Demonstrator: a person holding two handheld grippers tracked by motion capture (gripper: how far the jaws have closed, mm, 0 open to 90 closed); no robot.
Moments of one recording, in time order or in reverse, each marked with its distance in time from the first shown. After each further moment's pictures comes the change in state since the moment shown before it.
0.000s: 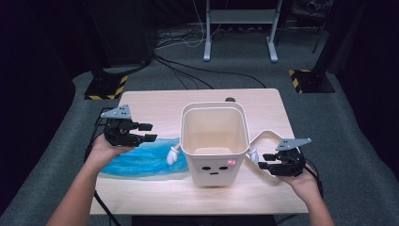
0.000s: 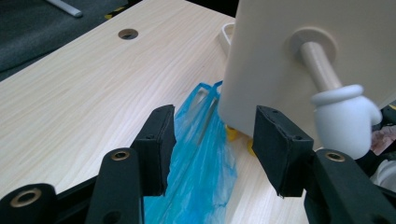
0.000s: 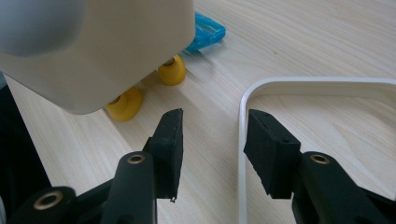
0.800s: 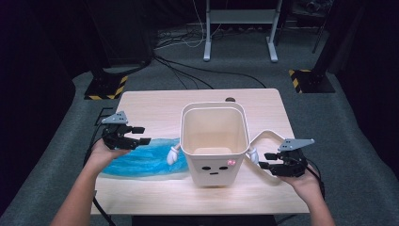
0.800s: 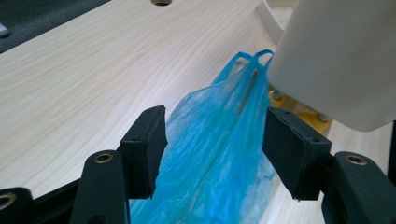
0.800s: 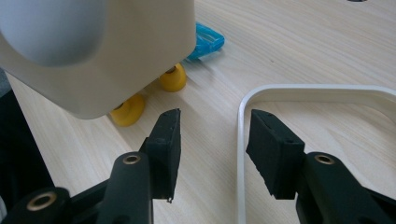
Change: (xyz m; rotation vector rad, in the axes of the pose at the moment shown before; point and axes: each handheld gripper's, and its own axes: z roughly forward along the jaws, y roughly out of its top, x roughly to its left) left arm 0.034 -0.044 0.011 0.040 0.084 -0.044; right arm 0.003 0.000 -0.007 -0.023 -0.008 -0.008
